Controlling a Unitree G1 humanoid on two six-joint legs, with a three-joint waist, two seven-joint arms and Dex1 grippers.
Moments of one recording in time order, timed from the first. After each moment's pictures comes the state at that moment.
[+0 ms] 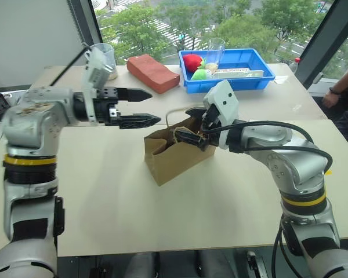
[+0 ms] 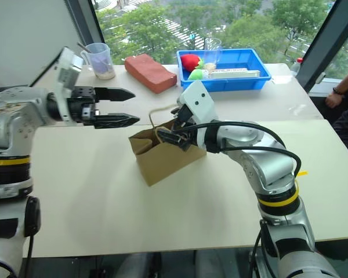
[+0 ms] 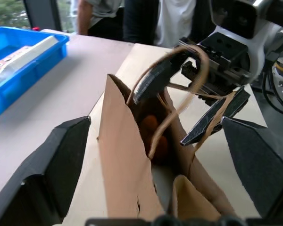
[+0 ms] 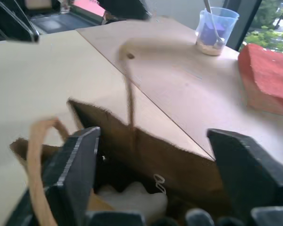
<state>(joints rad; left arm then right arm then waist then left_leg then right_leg) -0.86 0.75 0.13 -0.05 -0.51 0.87 -1.25 -0.77 -0.48 0.15 -0.40 0.45 0.94 0.58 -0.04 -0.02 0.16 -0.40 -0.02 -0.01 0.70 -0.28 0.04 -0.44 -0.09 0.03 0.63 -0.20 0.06</state>
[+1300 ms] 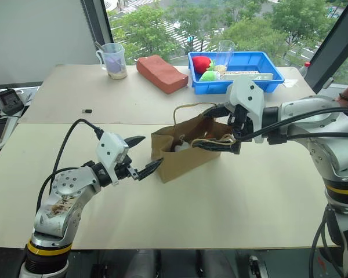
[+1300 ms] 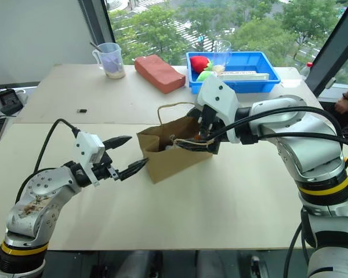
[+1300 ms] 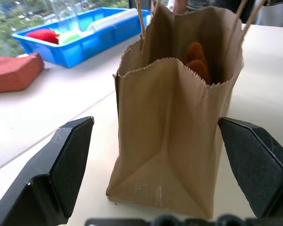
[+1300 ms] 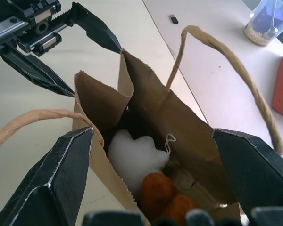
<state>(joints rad) -0.17 0.51 0.07 -0.50 -0.39 0.48 -0.68 -0.88 -0.82 0.18 -0.40 0.46 0.92 0.94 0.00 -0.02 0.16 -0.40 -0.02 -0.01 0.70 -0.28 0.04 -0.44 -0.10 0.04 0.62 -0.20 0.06</state>
